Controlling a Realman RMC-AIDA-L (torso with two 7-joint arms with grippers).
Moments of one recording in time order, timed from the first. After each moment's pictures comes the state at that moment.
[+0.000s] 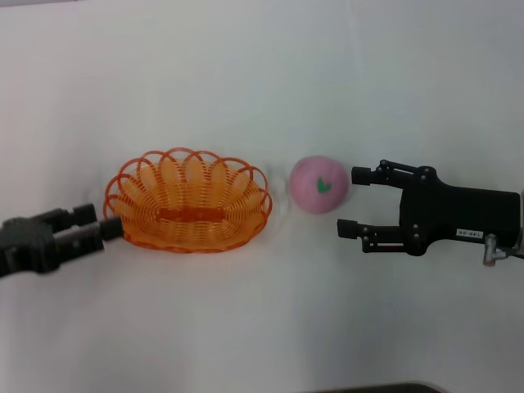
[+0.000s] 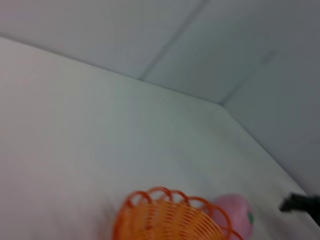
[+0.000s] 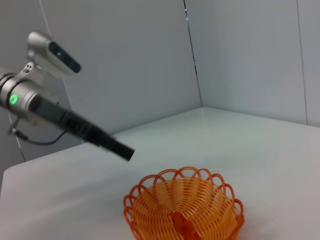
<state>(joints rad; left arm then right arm) -0.09 -2.17 0.84 1.08 1.91 1.63 -1.88 0.37 2.08 -0.60 -0.45 -2.03 -1.63 0.98</state>
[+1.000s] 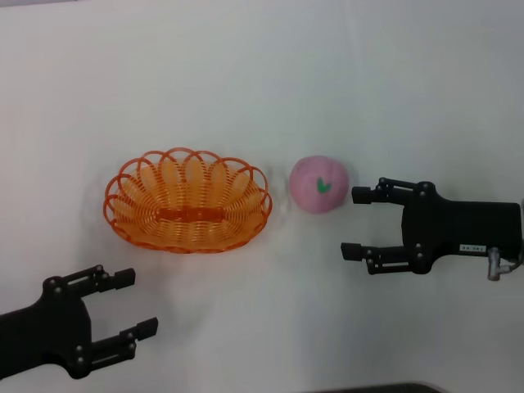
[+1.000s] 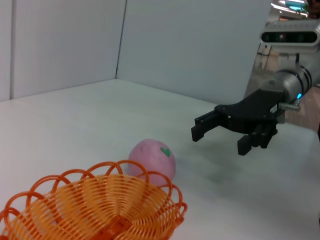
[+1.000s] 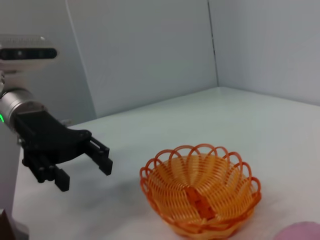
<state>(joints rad) -0.08 -2.17 0.78 0.82 2.01 1.73 -1.04 0.36 2.08 -0.62 -0.49 -2.09 -1.64 0.97</state>
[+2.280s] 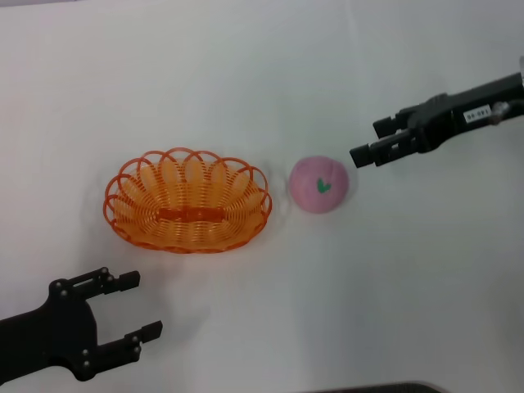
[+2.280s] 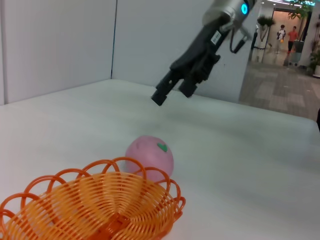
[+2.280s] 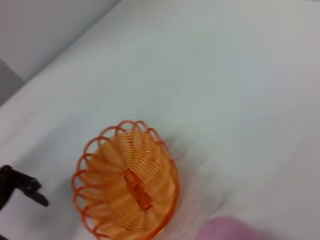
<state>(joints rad) -0.09 -2.17 0.77 0.77 2.01 1.71 -0.96 0.63 2.08 -0.70 -0.98 -2.41 -1.71 2.01</state>
